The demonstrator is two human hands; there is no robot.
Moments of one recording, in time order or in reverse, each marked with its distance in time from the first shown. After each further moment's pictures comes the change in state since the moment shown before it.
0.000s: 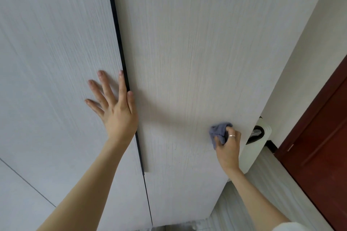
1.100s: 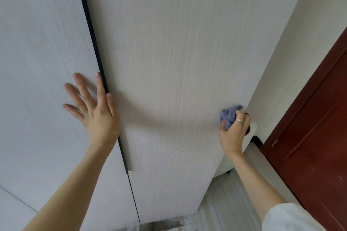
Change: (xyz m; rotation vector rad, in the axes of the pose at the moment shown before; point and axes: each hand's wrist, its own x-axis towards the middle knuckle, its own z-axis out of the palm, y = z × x) left_hand -0.011 -0.004 0.018 -0.032 0.077 -0.032; right_hand 0.054 0.011 -0.034 -0.111 0.199 -0.087
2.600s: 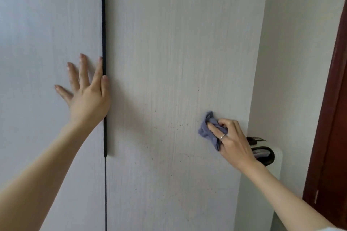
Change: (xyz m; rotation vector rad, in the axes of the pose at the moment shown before) left_hand -0.104 -0.103 0.088 0.046 0.156 0.129; right_hand -0.076 0.171 0.071 -0.169 0.091 -1.140
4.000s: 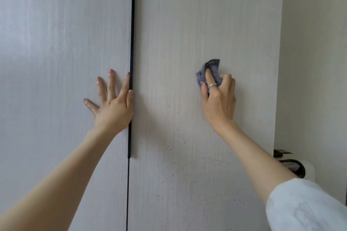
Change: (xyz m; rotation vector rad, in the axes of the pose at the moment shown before) left_hand -0.016 -0.020 0.002 0.097 -0.118 0.050; right_hand 0.141 -0.072 0.036 -0.096 0.418 0.322
